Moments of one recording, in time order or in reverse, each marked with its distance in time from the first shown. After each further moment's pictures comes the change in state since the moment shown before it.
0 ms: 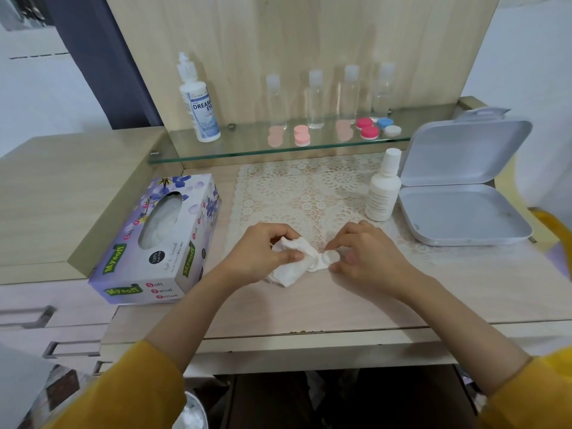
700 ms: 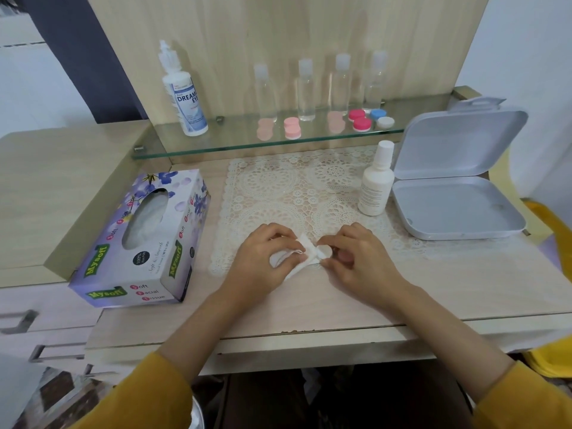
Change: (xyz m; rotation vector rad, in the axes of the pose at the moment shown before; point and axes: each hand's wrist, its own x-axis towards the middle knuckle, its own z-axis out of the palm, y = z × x) left_hand 0.001 -0.033 0.035 0.265 0.334 0.451; right_hand -0.008 0.011 0.024 0.133 0.190 -0.062
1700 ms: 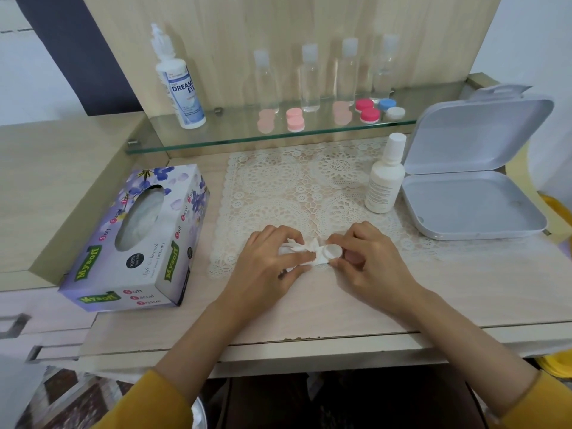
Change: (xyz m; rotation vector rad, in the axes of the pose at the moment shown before) left_hand -0.003 -0.009 0.004 0.246 -0.013 0.261; right_hand 0.000 0.007 0.002 0.023 0.071 -0.057
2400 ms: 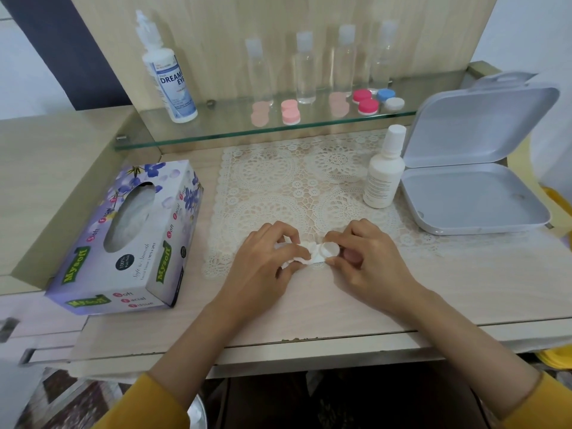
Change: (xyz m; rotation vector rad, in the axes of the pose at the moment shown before) left_hand 0.000 0.002 0.002 -0.078 -0.033 -0.085; right_hand -0.001 -0.001 0.001 -0.006 0.004 0.017
